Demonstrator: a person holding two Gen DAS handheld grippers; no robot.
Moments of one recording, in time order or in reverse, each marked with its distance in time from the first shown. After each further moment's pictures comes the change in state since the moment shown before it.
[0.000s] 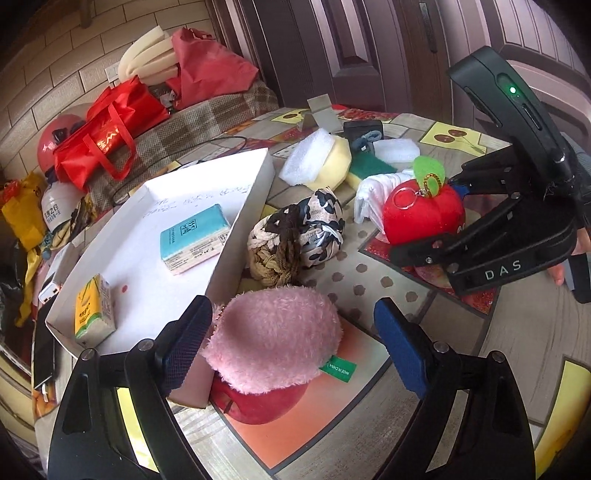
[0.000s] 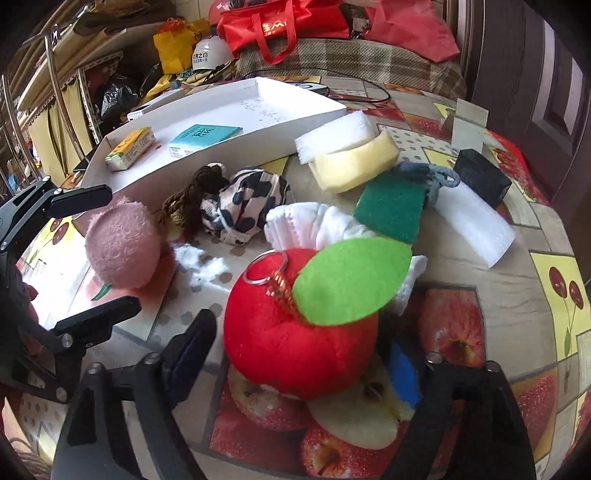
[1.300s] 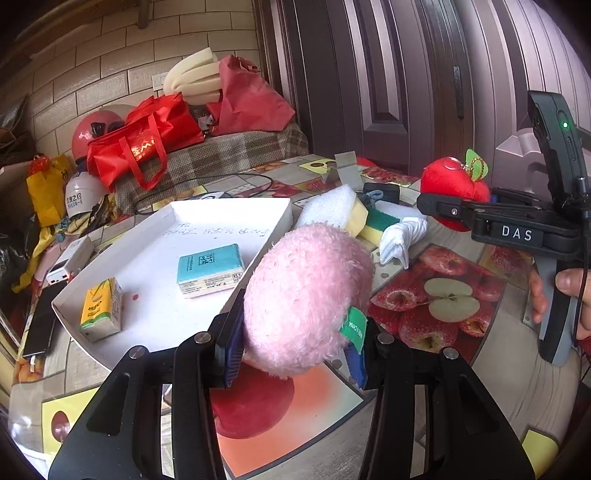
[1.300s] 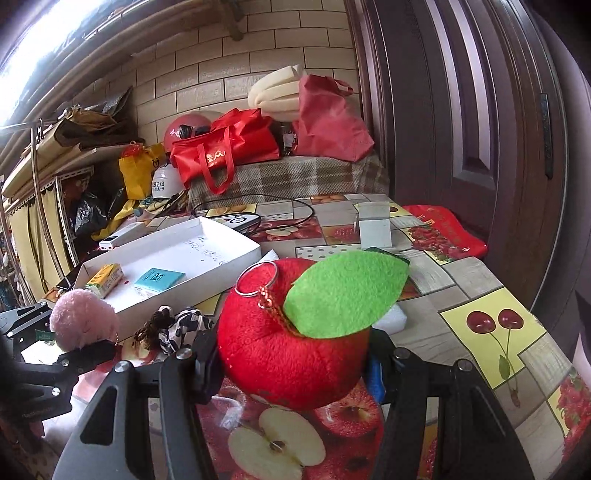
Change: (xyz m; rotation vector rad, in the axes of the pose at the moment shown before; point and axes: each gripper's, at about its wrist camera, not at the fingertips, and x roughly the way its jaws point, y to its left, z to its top) left arm -0.031 0.001 0.010 -0.187 -0.194 0.048; right arm -0.071 -0.051 -0.005 0.172 -0.475 -0.103
